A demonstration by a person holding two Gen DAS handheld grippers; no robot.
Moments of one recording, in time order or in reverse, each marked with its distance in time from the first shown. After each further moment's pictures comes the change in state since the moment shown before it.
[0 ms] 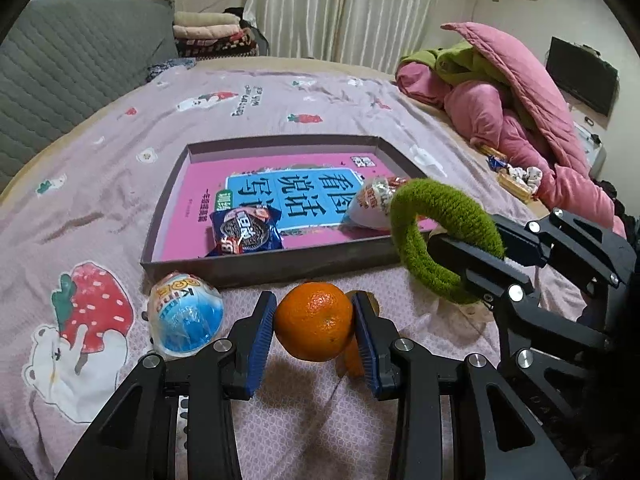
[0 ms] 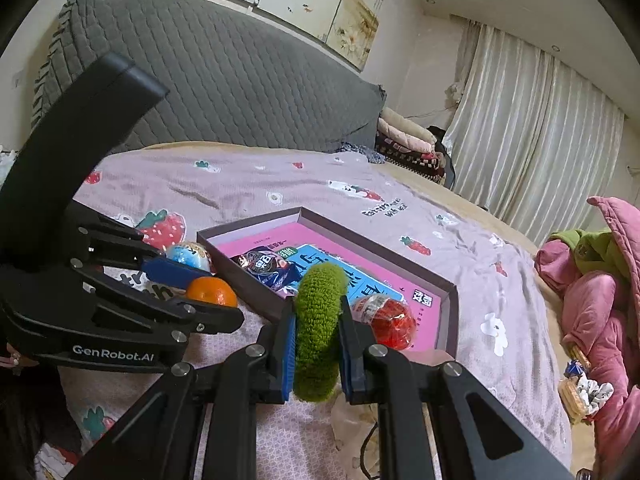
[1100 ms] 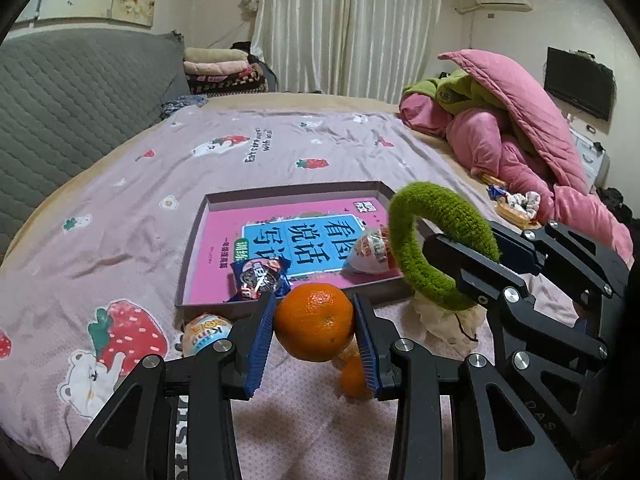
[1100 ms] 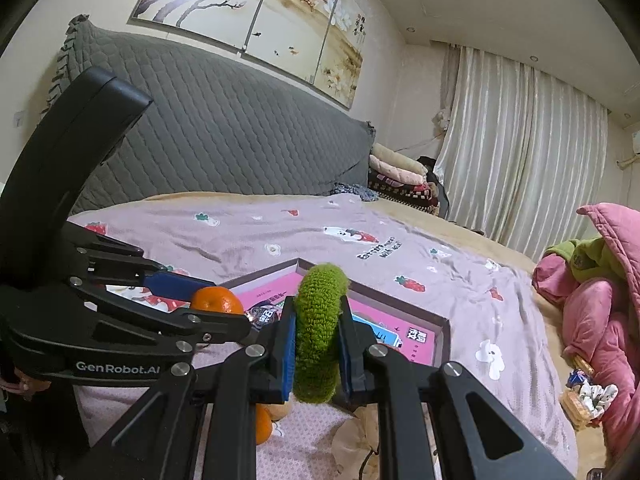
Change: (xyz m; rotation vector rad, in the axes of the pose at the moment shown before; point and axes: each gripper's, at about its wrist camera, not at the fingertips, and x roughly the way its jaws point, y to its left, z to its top) left arm -0.044 -0.011 0.016 0.023 -0.121 0.059; right arm -0.031 -0.003 0.019 0.065 -0.157 -0.006
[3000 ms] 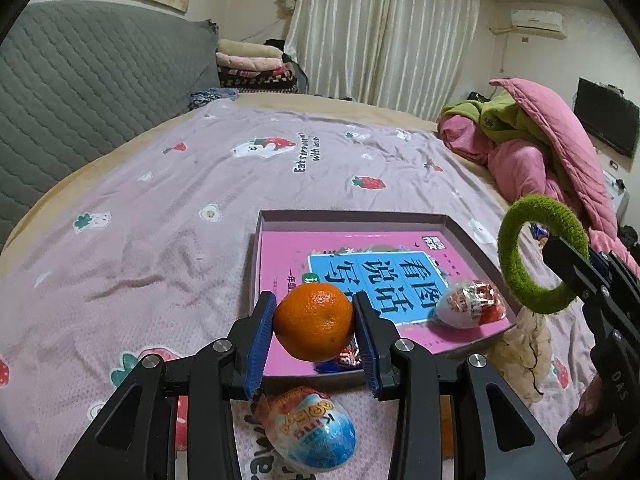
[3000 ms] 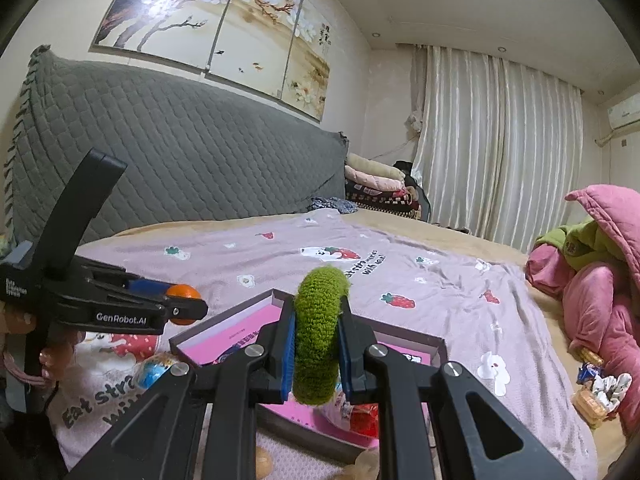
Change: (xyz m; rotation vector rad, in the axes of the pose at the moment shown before) left arm 0.048 0.092 0.035 -0.105 -0.020 0.034; right arm 0.038 -0.025 0.020 0.114 -0.056 -0.056
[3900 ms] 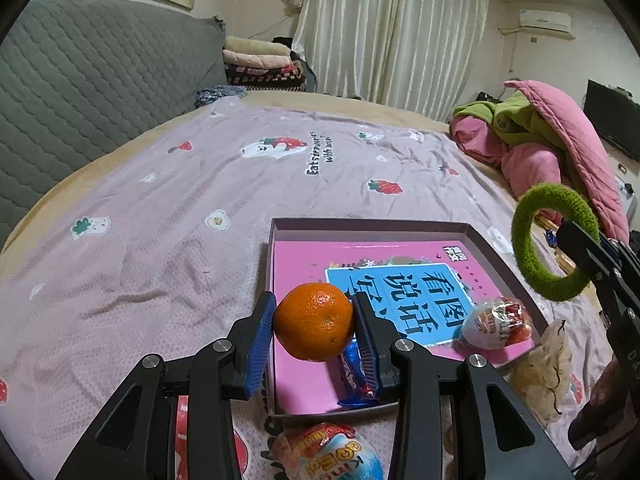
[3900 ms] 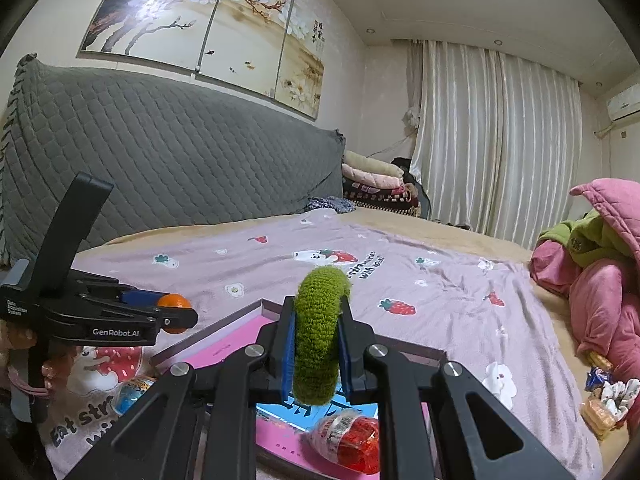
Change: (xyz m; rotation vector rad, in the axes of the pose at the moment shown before) left arm 0.030 0.013 0.014 -0.009 0.008 0.029; right arm 0.032 -0.015 0.011 0.018 0.007 0.000
